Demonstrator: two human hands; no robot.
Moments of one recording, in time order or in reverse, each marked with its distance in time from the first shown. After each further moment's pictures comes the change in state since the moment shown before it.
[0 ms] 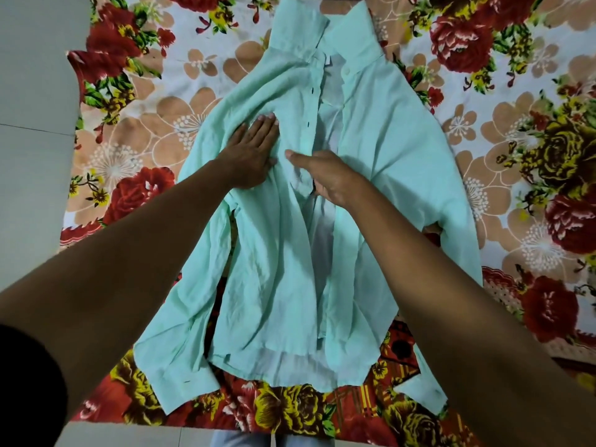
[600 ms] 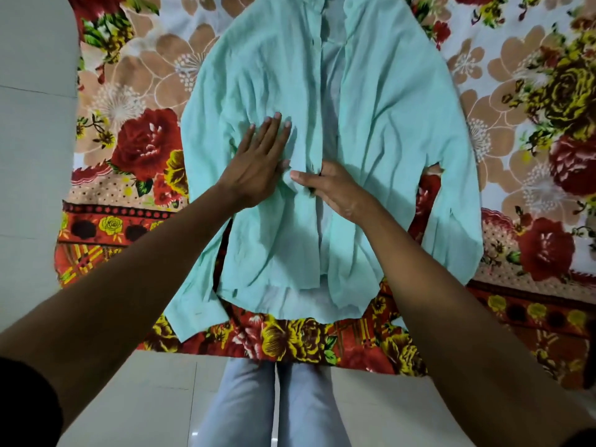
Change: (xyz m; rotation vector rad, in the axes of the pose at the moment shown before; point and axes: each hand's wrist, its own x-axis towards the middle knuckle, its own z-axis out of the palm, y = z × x) left_hand -0.114 0.068 0.054 -0.135 0.248 0.102; right_hand -0.080 0.120 0.002 0.113 -0.238 -0.205
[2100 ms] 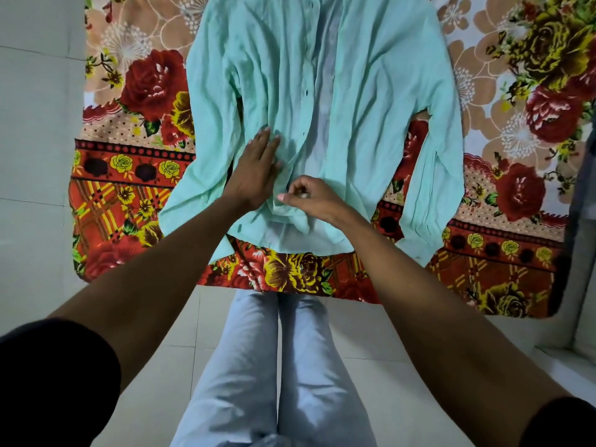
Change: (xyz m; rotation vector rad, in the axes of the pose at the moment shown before) left_hand -0.120 0.059 0.029 -0.282 0.027 -0.139; right_hand -0.101 0.085 0.059 -0.557 0.126 0.136
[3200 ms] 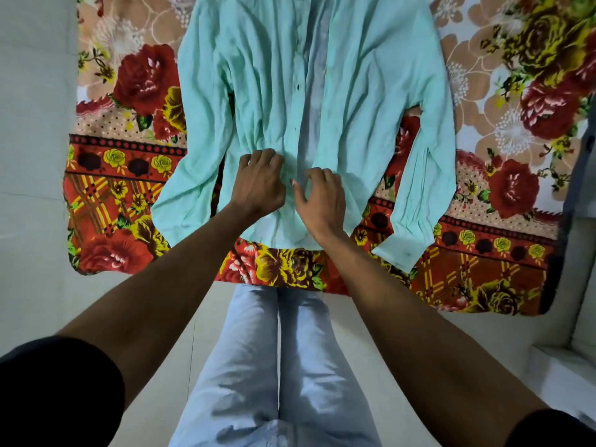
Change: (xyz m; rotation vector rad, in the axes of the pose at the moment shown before) left_hand -0.014 0.053 0.009 0.298 -0.048 -0.092; right_hand -0.031 0.019 0.014 -0.554 0.728 -0.208
